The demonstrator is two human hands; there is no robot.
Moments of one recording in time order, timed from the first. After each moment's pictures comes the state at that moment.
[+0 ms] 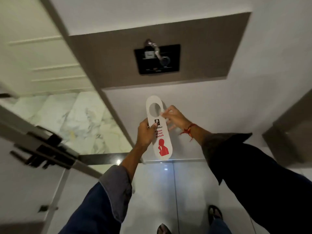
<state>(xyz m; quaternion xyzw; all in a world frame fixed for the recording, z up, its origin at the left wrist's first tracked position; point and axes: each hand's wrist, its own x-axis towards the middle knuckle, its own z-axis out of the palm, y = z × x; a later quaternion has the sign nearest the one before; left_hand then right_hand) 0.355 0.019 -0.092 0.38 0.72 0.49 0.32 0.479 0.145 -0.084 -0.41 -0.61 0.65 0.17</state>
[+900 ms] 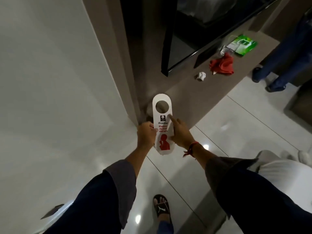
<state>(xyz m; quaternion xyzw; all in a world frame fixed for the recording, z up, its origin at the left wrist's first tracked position) 0.970 0.356 -0.280 0.62 0.63 0.22 0.42 1.121 0.312 -0.265 -0.75 -0.55 0.35 0.12</state>
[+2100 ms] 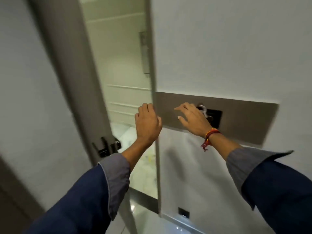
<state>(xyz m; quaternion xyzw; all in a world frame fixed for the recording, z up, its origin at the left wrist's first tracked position) 0.318 -0.082 0.136 0.37 0.83 0.28 -0.32 0.453 0.058 0.164 -0.16 -0.96 0.04 0.24</state>
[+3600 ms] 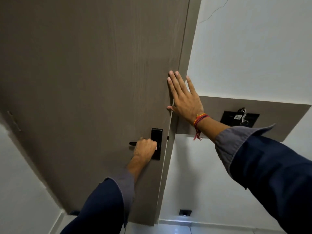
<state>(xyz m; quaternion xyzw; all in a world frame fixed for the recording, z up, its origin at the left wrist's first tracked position) 0.031 -0.050 -0.002 0.63 0.76 -0.03 -0.14 0.171 0.071 0.164 -0.28 -0.80 -0.48 0.24</state>
